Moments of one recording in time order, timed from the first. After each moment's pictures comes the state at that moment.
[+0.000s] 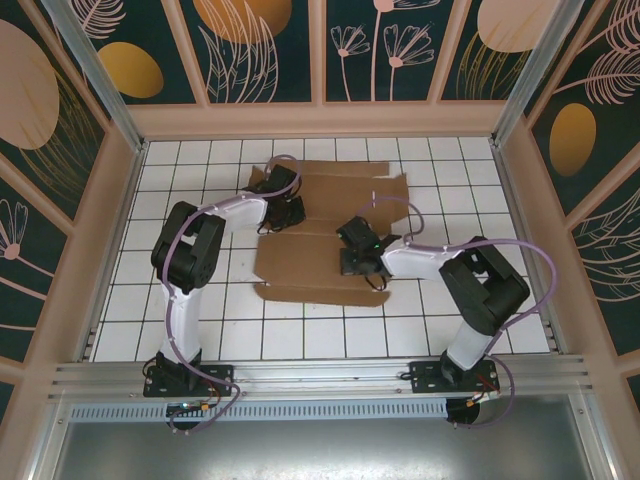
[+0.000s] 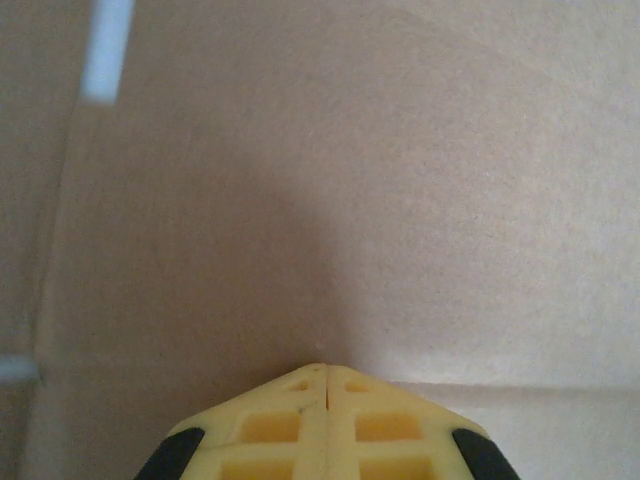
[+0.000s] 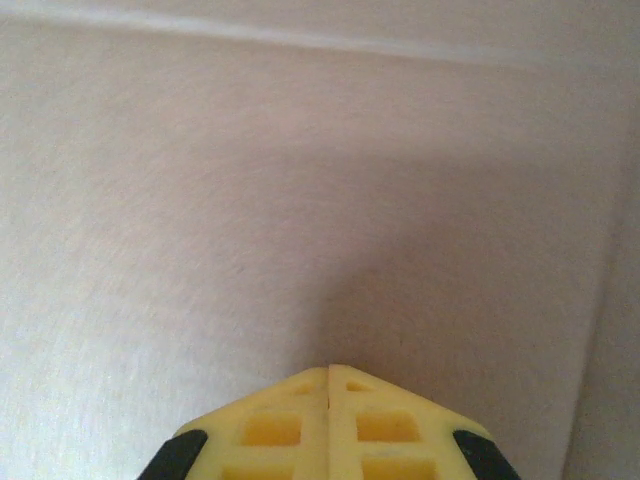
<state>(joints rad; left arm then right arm) -0.48 2.10 1.41 -0.36 0.09 -0.73 0.77 1.71 0.88 -0.26 0.09 0.60</state>
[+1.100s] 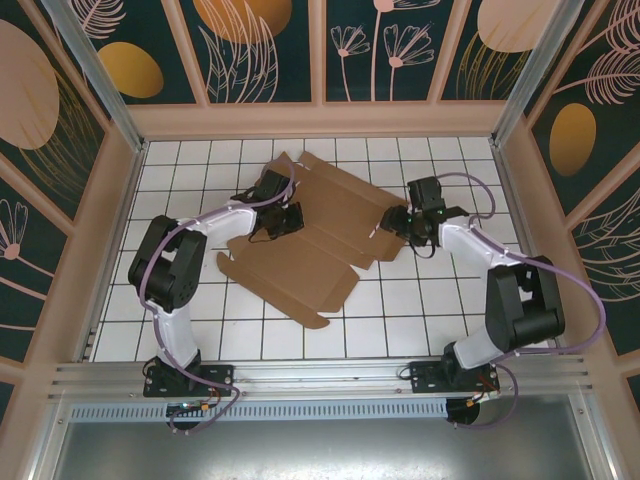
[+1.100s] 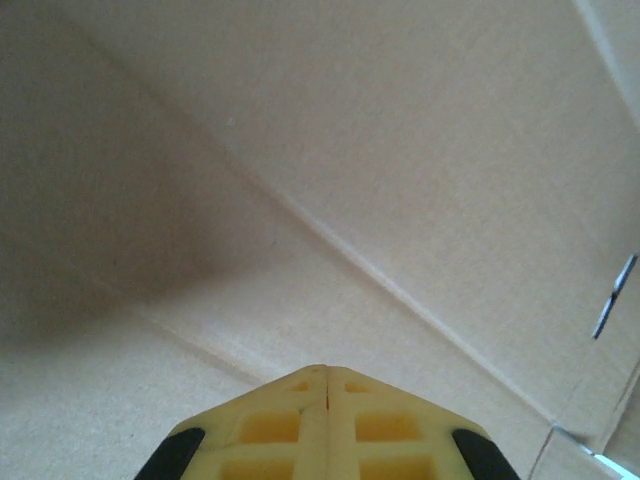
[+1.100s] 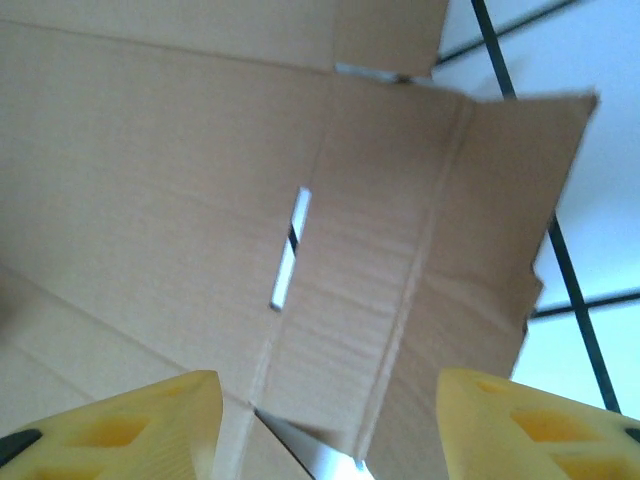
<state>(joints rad) -0.49 1.91 1.23 -0.32 0.21 -0.74 0.28 1.52 0.97 -0.43 -0.13 0.64</state>
